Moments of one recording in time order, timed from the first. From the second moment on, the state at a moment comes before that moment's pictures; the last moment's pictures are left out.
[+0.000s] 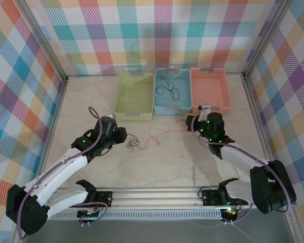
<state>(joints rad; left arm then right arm) -0.55 0.96 0.74 -0.54 -0.12 -0.69 0.38 1.22 0.50 0.40 -0.28 0.36</state>
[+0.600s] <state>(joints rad) -0.57 0.96 0.74 -0.47 0.08 -0.65 0.46 1.45 0.65 0.35 -0.39 0.23</state>
